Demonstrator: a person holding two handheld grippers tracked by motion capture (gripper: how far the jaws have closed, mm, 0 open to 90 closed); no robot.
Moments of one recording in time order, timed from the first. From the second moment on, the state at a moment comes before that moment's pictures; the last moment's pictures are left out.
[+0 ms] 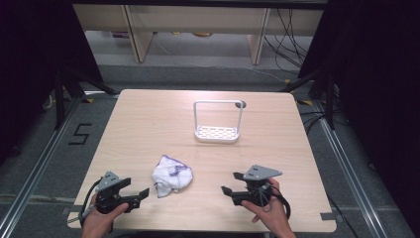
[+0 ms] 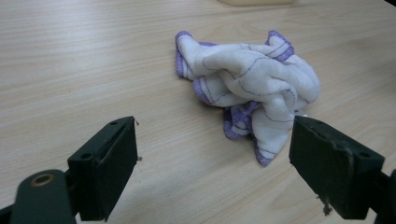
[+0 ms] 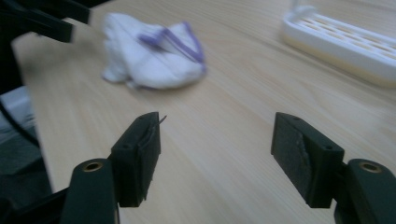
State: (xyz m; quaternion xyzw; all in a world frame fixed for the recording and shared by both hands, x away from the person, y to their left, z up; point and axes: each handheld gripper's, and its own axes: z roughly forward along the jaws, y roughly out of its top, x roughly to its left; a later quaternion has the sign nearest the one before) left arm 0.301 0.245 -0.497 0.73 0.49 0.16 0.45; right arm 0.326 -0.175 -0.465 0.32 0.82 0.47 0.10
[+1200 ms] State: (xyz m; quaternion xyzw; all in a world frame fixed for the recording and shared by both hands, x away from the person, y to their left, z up) left arm 0.303 0.262 -0.499 0.72 0.51 0.17 0.43; right arm 0.373 0.019 -0.481 0.16 0.89 0.41 0.10
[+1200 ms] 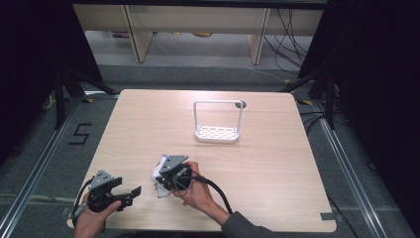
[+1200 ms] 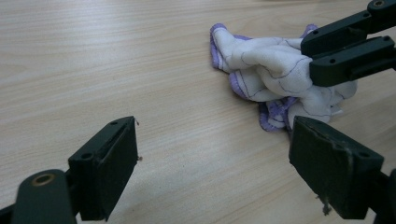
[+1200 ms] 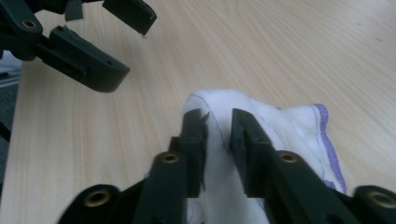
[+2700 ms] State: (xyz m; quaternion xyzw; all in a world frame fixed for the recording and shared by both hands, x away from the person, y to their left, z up) left arm 0.307 0.245 -0.504 0.75 0.48 0.16 0.43; right arm 0.354 -0.121 -0.428 0.27 0.85 0.43 0.13
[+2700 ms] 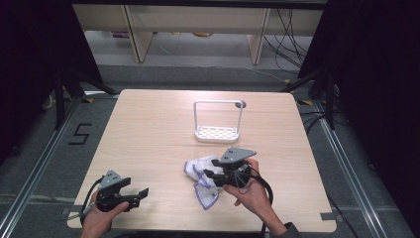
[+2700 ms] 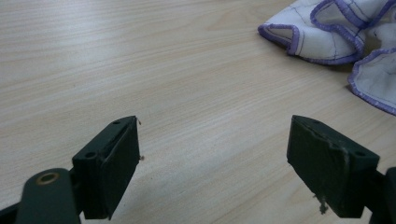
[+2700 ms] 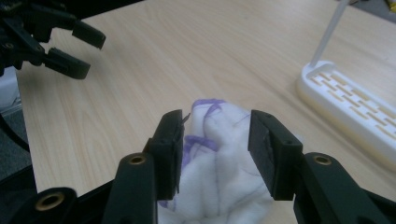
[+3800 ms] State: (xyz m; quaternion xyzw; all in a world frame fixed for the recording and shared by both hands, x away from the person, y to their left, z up) left arm 0.329 0.215 -0.504 0.77 0.45 0.14 0.43; right arm 0.376 -0.091 -0.446 0.29 0.88 0.36 0.12
